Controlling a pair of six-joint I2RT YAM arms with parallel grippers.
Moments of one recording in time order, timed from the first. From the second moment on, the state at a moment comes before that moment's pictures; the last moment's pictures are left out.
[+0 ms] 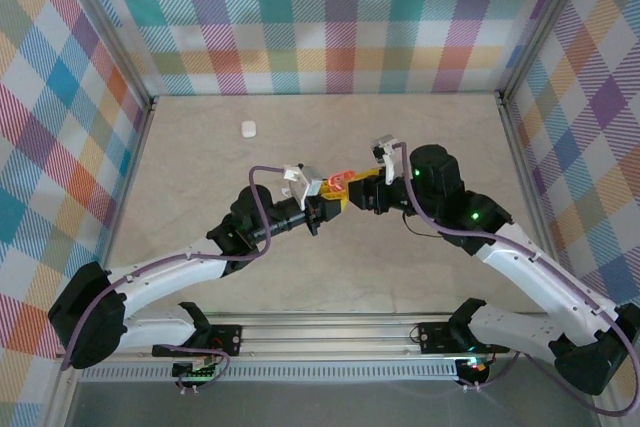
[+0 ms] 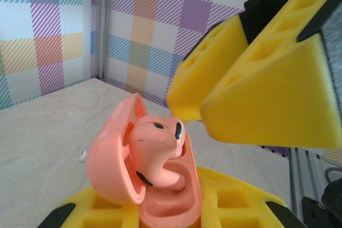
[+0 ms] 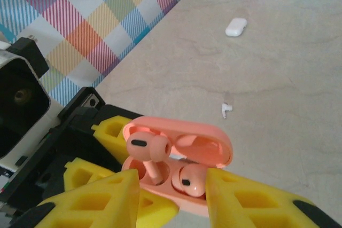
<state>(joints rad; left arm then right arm) -0.84 1.19 0.66 0.55 0.27 -0.16 0.73 1.03 1.08 -0.48 -0.25 0.34</state>
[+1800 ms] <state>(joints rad) -0.84 1.23 0.70 0.41 0.31 -0.11 0.75 1.33 1.53 -1.04 -0.25 0.33</state>
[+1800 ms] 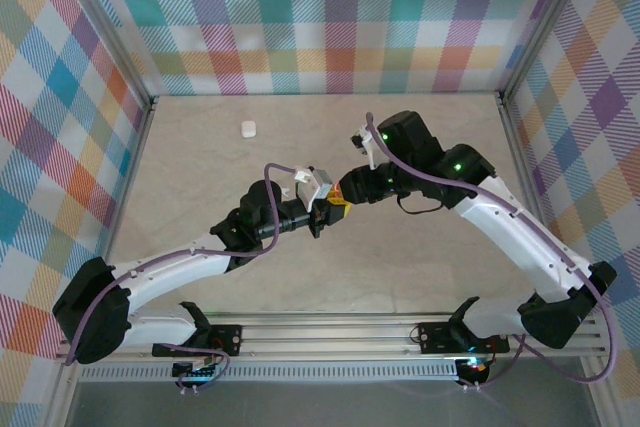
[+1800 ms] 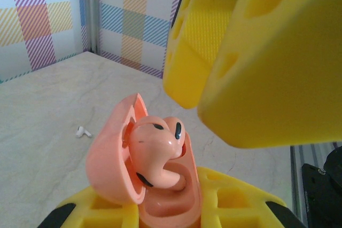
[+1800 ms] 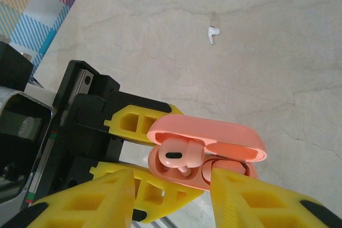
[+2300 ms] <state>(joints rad) -0.84 1.24 0.70 0.41 0.32 -0.11 0.77 1.37 1.57 -1.07 -0.19 0.33</state>
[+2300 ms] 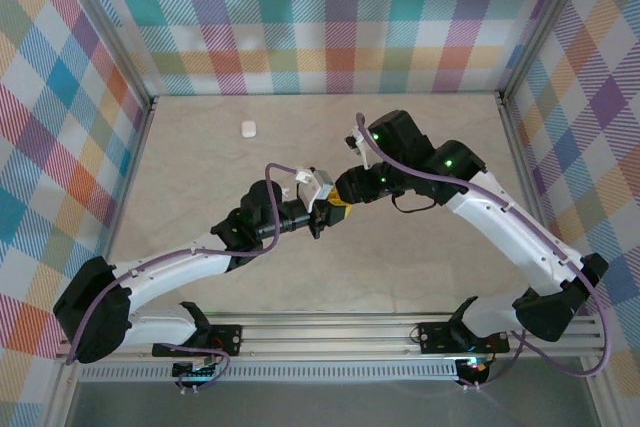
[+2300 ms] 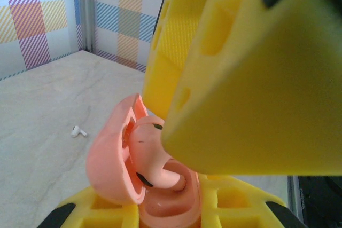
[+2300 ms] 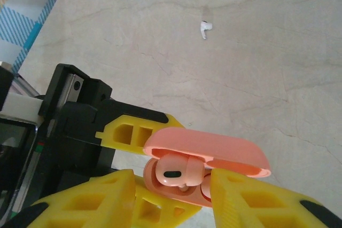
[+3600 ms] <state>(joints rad) -0.84 1.25 0.72 0.41 0.32 -0.11 0.81 1.38 1.57 -1.06 -0.07 0.36</state>
